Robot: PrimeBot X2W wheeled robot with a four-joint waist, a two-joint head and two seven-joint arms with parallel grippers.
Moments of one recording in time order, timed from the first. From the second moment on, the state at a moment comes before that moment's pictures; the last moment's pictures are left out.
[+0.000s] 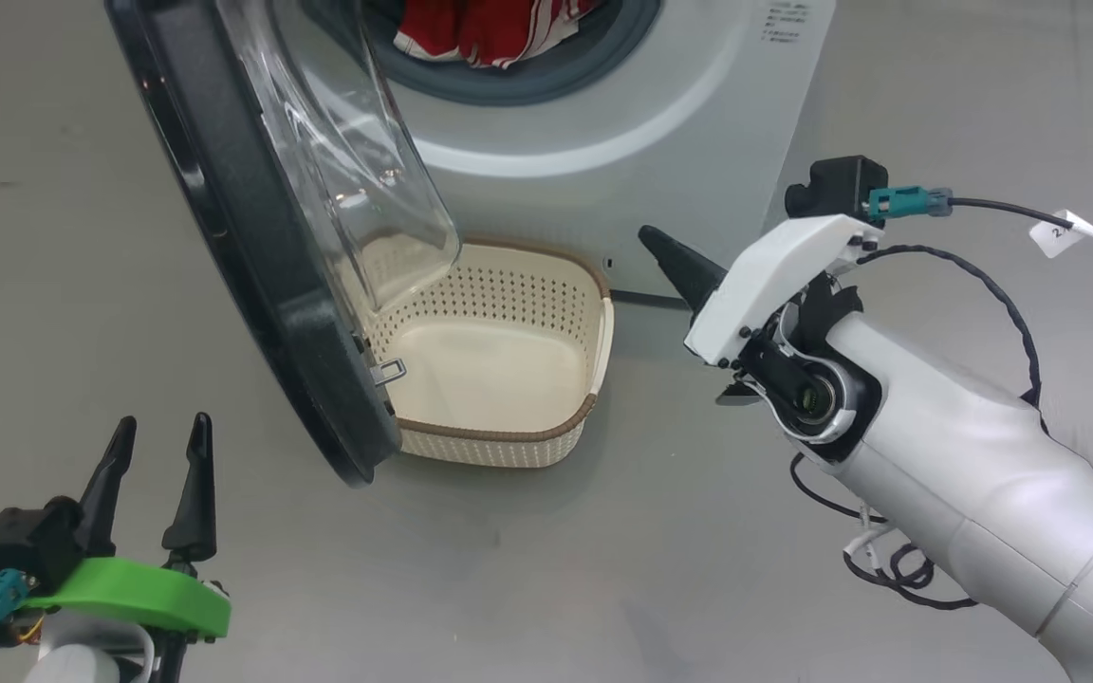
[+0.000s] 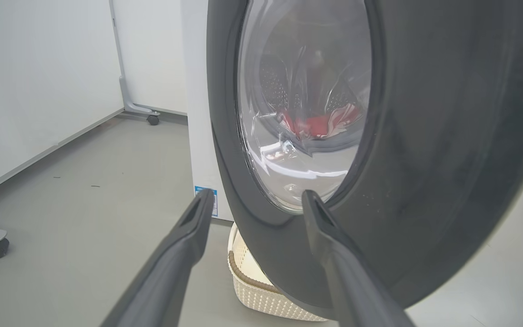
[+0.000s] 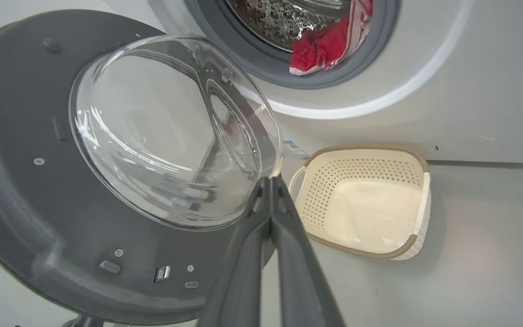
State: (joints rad) left arm -0.13 0.18 -0.10 0.29 -0.50 -0.12 -0.25; right arm -0.88 -0.25 1.12 0.52 1.74 0.04 -0.01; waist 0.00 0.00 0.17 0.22
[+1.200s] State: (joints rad) left arm -0.04 0.14 0.02 0.28 -0.44 -0.11 -0.25; right arm -0.43 -0.40 0.78 0.29 1.02 -0.13 -0.26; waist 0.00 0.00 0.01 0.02
